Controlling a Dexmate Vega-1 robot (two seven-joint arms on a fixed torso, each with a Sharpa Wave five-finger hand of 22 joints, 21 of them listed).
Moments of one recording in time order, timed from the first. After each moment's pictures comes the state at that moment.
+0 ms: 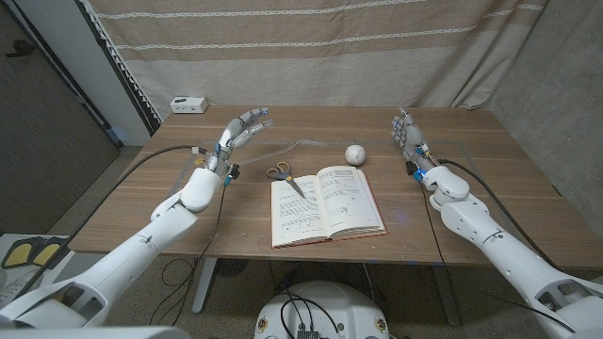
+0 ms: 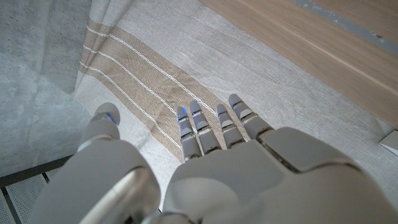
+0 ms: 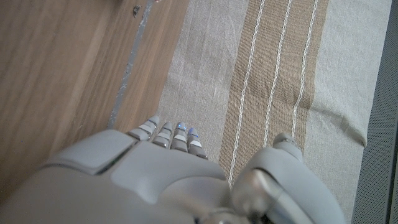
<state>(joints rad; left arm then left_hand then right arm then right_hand) 0.86 0.65 0.43 -1.40 0.00 -0.48 0.29 0.43 -0.15 0.30 -0.16 0.42 0.41 -0.17 0.24 0.19 0.42 -0.16 0.24 0.19 0.23 -0.04 0.19 0.17 0.29 -0.04 0.20 0.17 -0.85 -0.54 -0.36 -1.34 0.65 0.26 0.02 0.26 0.00 -0.10 -0.03 0.54 -0.02 0.07 0.19 0.18 -0.01 0.06 0.21 0.18 -0.08 -0.01 0.18 0.18 -0.04 0.02 0.20 0.18</state>
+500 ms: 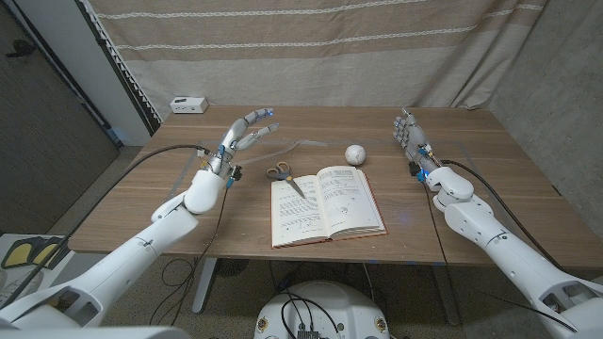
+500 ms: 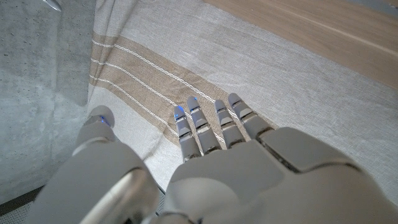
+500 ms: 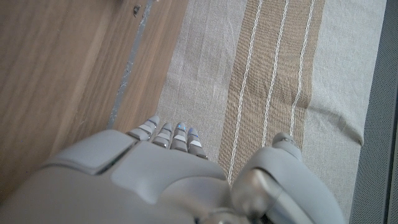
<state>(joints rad) 0.89 0.66 0.43 -1.45 0.14 -0.46 0.39 0.39 -0.17 0.25 -0.14 0.46 0.47 -0.19 0.24 0.19 0.51 -0.17 0.26 0.20 0.30 -0.04 0.20 0.18 0.32 -0.04 0.20 0.17 -0.86 -0.55 -0.35 -1.34 0.66 0.27 0.04 0.26 0.00 -0.11 -0.03 0.54 -0.01 0.06 0.19 0.18 0.00 0.04 0.21 0.18 -0.08 -0.02 0.18 0.18 -0.04 0.02 0.20 0.18</state>
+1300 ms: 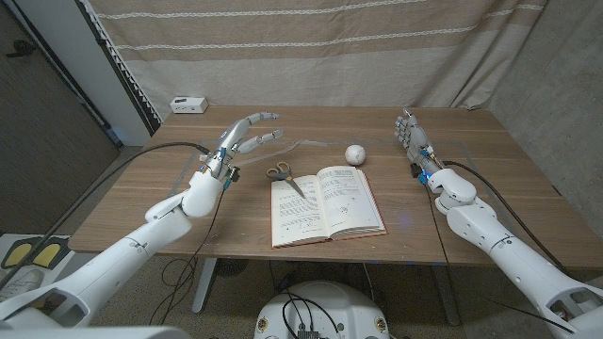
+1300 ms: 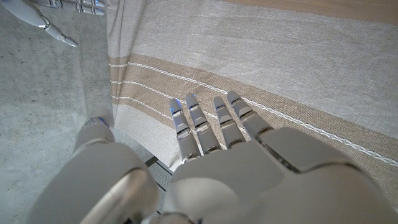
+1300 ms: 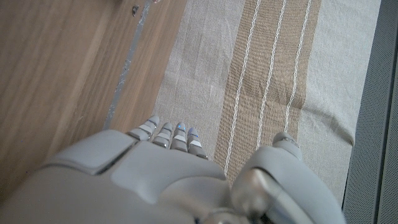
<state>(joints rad) 0.89 0.72 0.44 -1.50 0.33 -0.47 0.47 0.42 -0.15 0.23 -0.15 0.51 0.59 -0.18 0.26 0.19 0.57 -0.18 0.27 0.20 0.36 -0.04 0.20 0.18 0.35 -0.04 0.20 0.17 -0.89 -0.57 -0.34 -1.39 0.65 0.28 0.02 0.27 0.00 -0.11 -0.04 0.55 -0.01 0.06 0.19 0.18 -0.01 0.03 0.21 0.18 -0.08 -0.02 0.18 0.18 -0.04 0.01 0.20 0.18</state>
